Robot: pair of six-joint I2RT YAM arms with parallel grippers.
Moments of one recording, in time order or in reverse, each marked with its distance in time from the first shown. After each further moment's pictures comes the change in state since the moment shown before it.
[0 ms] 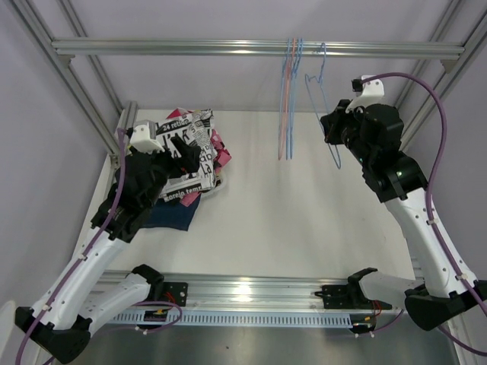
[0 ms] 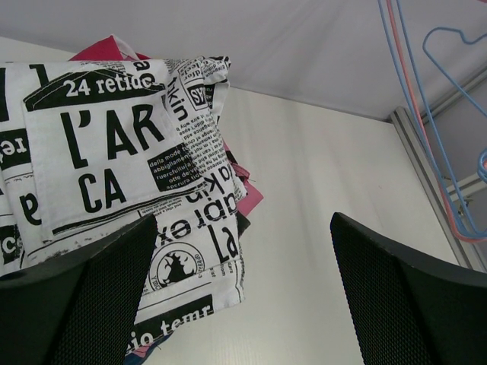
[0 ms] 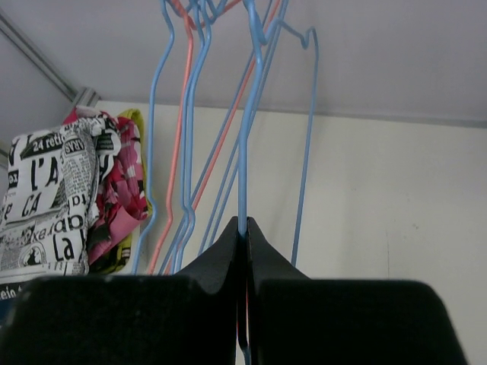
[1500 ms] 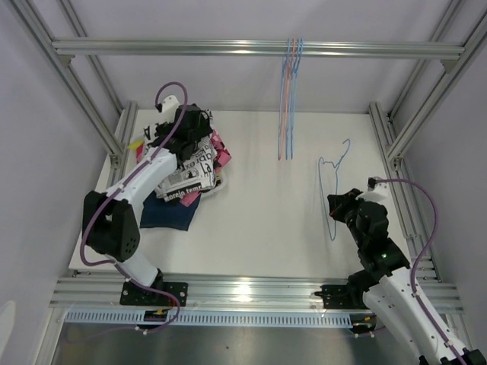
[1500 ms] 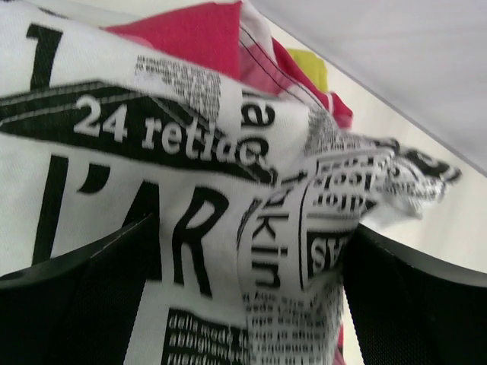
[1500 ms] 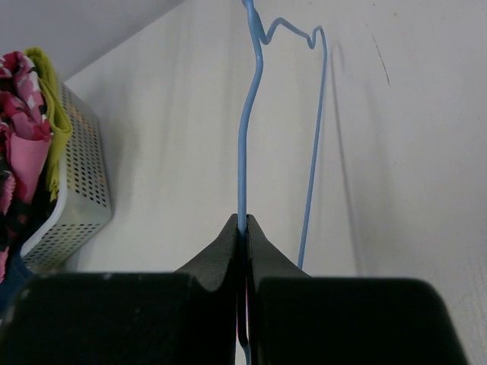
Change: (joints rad) left arm 0.140 0.806 0.357 0.014 -0.269 -0.267; right arm -0.052 -0.649 -1.082 0.292 0.082 0.413
